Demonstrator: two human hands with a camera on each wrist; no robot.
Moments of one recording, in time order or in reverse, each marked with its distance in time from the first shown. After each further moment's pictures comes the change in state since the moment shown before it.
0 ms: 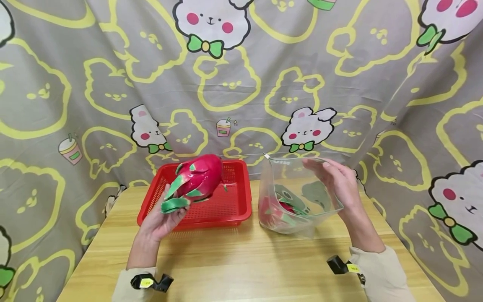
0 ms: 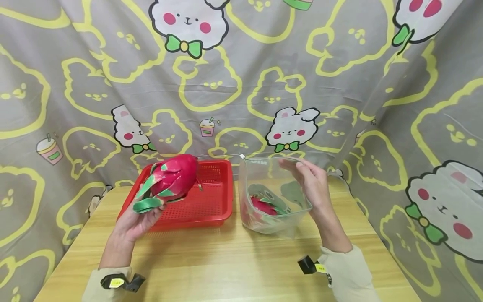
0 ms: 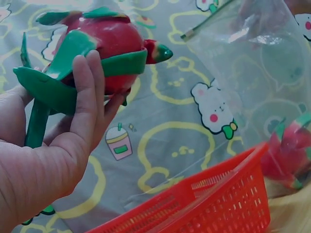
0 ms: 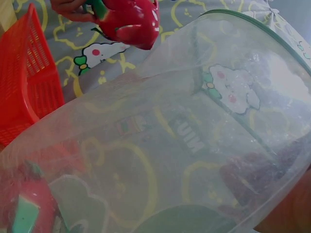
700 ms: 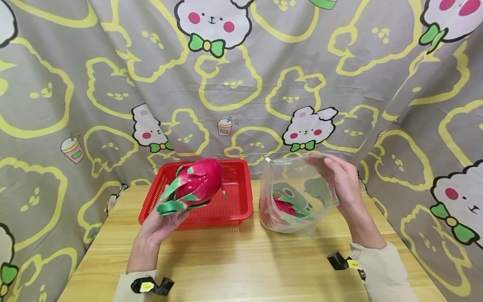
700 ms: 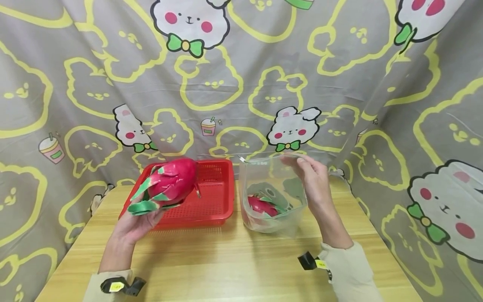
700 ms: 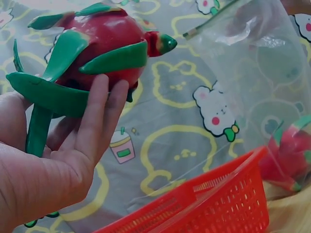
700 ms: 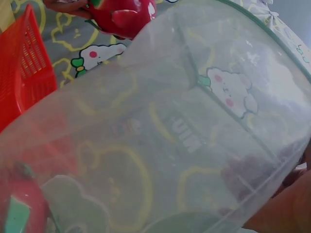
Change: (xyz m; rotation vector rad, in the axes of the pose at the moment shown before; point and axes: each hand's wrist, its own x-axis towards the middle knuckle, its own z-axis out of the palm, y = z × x) left_hand -0.006 -0.007 0.002 0.114 0.000 0.079; right_hand 0.003 -0.008 0.004 -0.062 0.040 0.014
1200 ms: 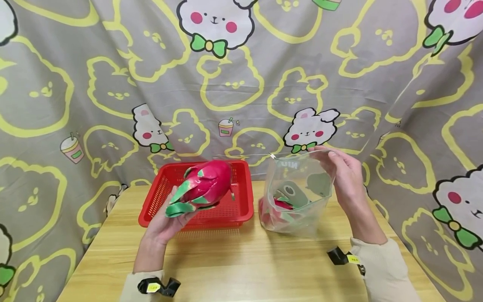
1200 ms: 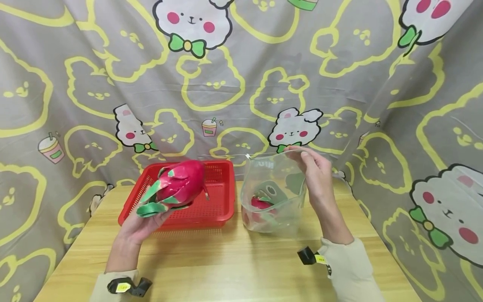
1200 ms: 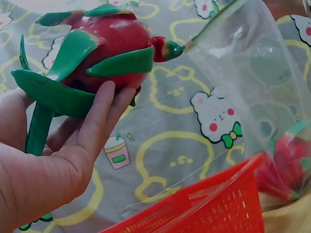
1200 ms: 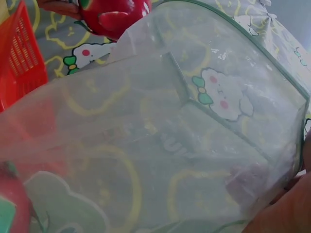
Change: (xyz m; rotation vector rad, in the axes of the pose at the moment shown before) left_hand 0.010 -0.006 0.008 0.053 0.018 0.009; right_hand 0.017 -0.008 0.006 -0.013 0.063 -0.040
